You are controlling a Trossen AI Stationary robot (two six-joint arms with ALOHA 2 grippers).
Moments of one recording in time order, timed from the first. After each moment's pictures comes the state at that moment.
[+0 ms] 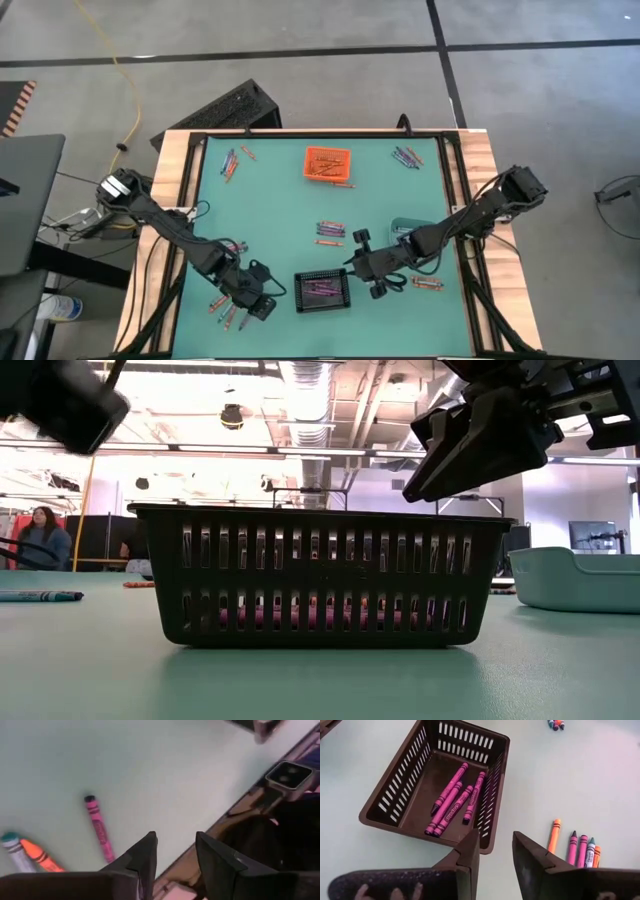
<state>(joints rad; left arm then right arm) -0.61 1.51 0.87 -0.27 0.17 -1.65 0.44 1.57 0.84 0.01 0.26 -0.06</state>
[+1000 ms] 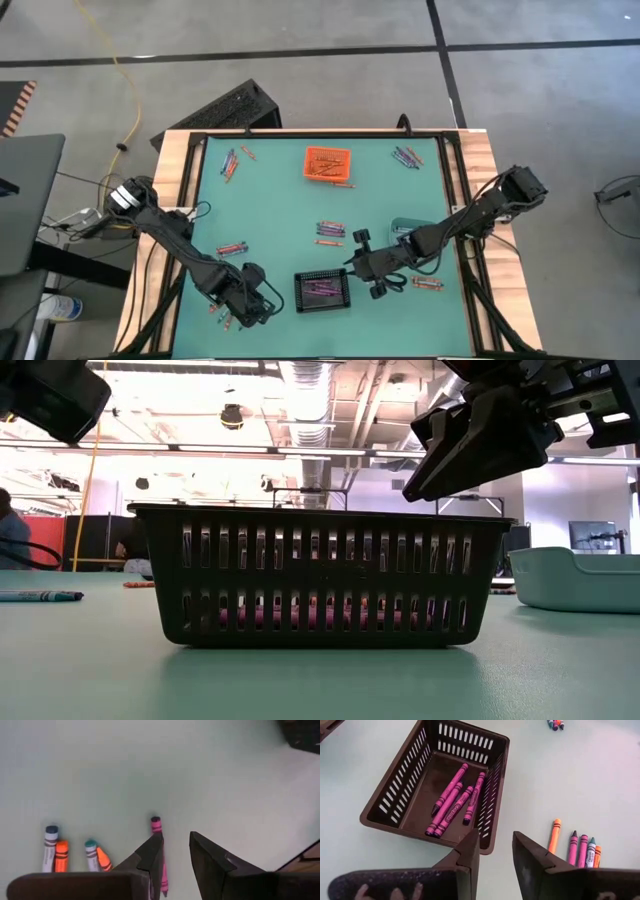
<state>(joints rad) -0.70 1.64 1.04 -0.62 -0.06 -1.69 0.44 1.57 0.84 0.01 0.26 -0.05</state>
